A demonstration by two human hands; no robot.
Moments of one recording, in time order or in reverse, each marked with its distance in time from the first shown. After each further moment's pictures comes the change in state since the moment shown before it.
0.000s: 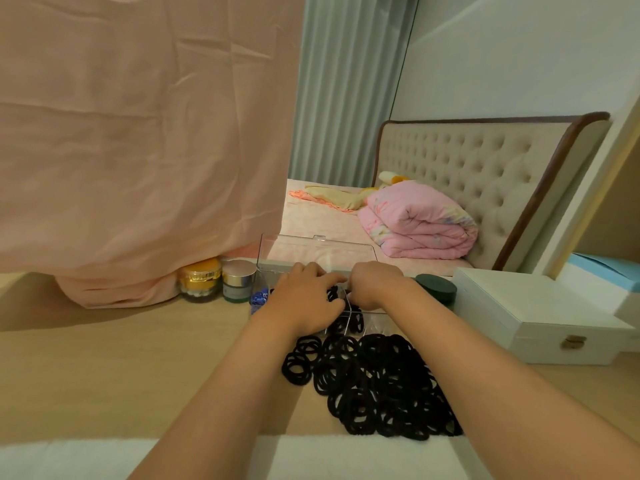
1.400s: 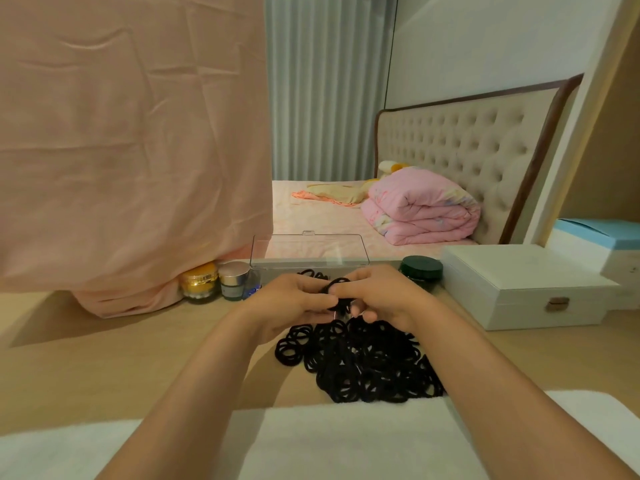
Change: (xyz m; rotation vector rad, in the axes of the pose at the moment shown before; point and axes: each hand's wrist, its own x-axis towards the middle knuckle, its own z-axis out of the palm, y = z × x) left_hand -0.042 0.022 -0.022 -1.156 -0.296 -0.230; right_hand -0.092 0.026 0.017 1.453 -0.119 -0.047
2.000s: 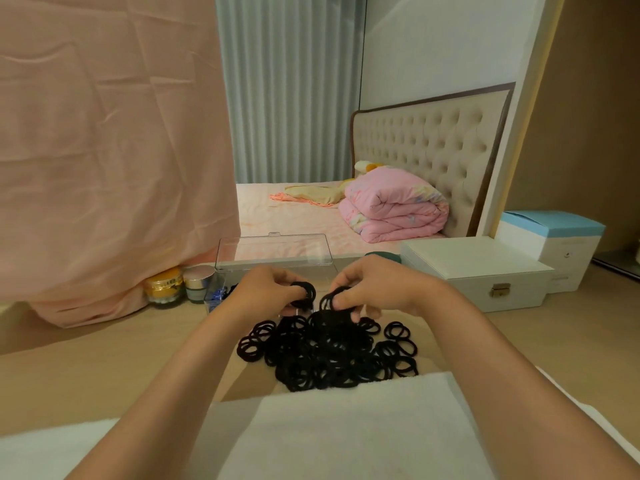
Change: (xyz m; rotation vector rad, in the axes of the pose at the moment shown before) left_hand 0.002 0.016 0.040 0.344 0.310 0.067; right_hand -0.050 -0.005 -0.061 -0.396 -0.132 -0.155
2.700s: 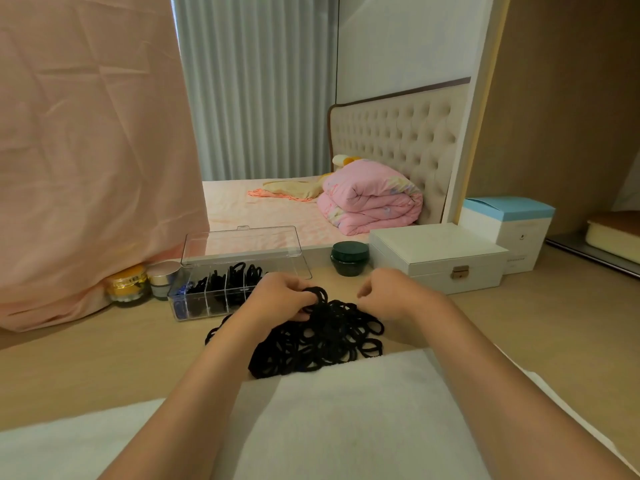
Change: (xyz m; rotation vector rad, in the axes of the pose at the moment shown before) left_hand 0.003 0.005 0.069 -0.053 -0.068 -0.075; right_hand -0.017 0.074 -0.017 -0.438 0.254 0.255
